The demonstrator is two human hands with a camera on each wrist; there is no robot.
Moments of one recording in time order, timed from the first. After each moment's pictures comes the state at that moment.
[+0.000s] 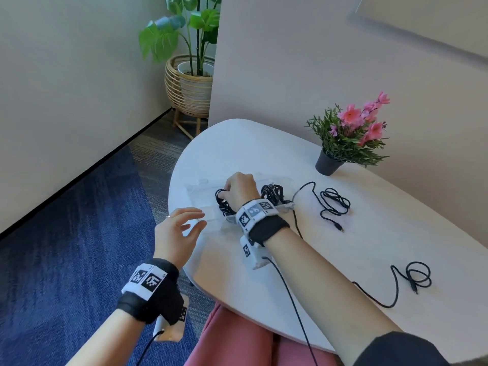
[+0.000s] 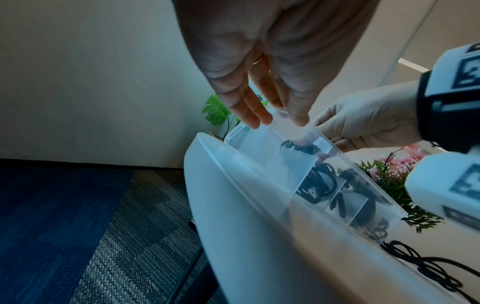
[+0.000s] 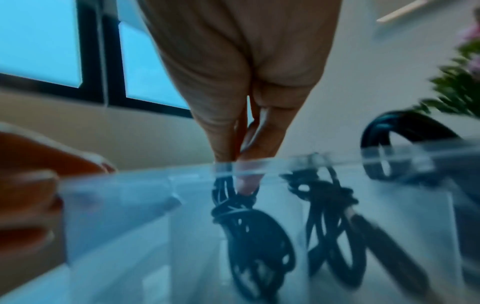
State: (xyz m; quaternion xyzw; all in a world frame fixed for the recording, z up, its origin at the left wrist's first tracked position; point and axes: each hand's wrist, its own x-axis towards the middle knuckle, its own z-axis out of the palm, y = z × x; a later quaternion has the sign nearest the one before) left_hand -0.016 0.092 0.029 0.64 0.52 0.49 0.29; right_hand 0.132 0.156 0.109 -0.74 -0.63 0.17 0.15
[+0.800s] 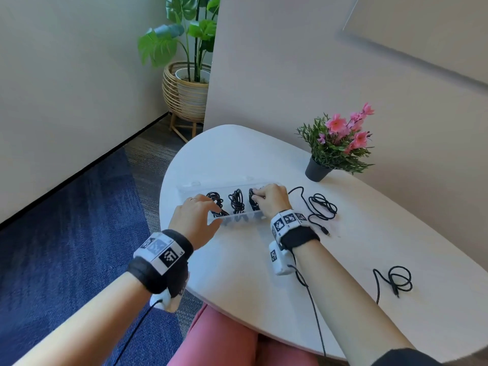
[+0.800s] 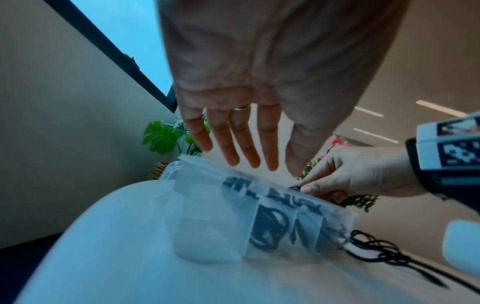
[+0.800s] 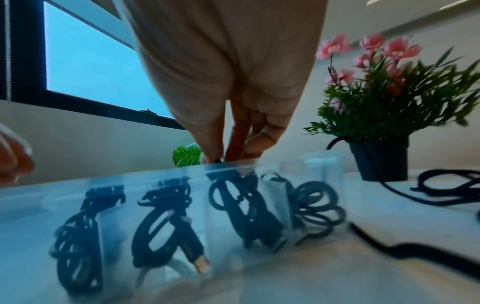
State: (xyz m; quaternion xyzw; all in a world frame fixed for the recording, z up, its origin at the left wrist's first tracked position) left_hand 0.022 0.105 0.079 0.79 0.53 0.24 0.21; right_hand 0.225 0.131 0.103 -0.76 -0.60 0.15 0.20
